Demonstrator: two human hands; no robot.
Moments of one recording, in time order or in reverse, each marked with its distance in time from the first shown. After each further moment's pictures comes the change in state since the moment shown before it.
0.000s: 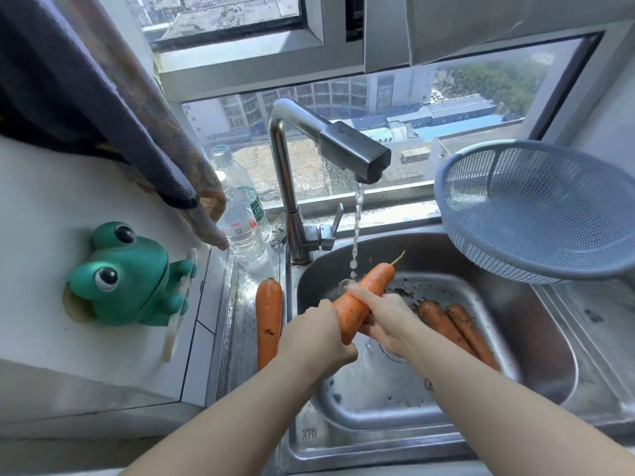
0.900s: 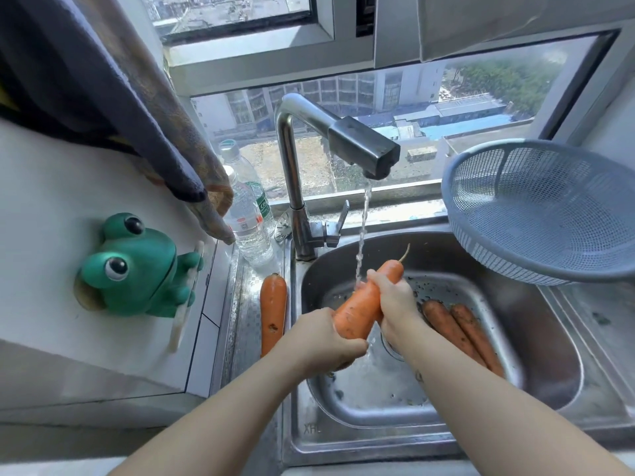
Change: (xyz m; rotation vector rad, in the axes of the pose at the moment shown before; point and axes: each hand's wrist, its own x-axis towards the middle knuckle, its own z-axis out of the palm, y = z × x) left_hand -0.009 -0.008 -0.010 -0.438 -0.195 -0.083; right_hand 0.016 0.001 0.003 0.115 0.156 -0.196
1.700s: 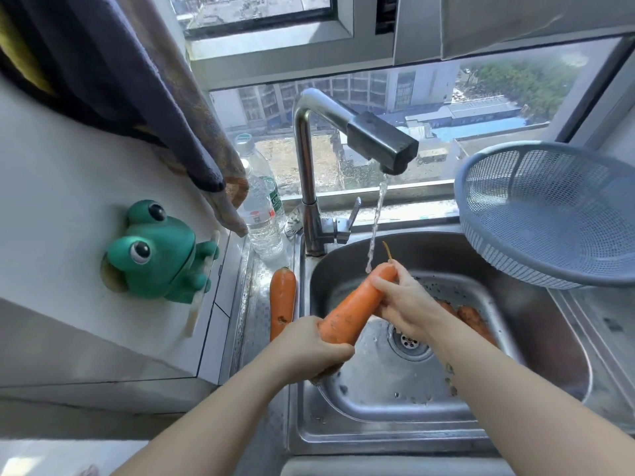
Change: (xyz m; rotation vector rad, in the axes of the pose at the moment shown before) left_hand -0.015 -0.027 -0.003 -0.205 -0.061 -0.053; right_hand -0.006 -0.013 -0.011 -0.005 -0.322 0.109
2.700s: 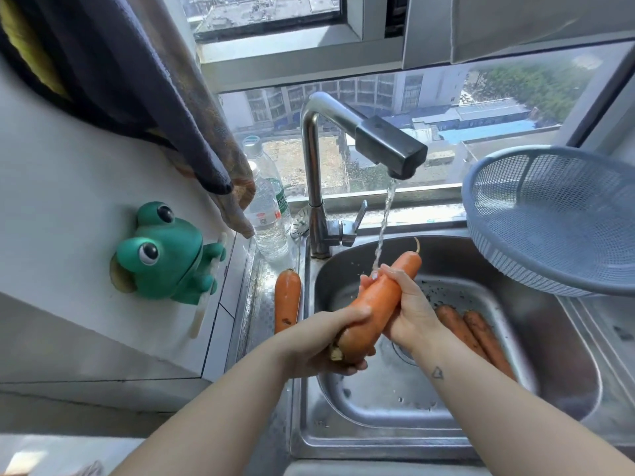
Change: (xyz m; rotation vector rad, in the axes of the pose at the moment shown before) left_hand 0.013 0.011 -0.003 -0.670 -0.382 -0.118; right_hand -0.015 0.000 0.022 0.522 -0.002 0.111
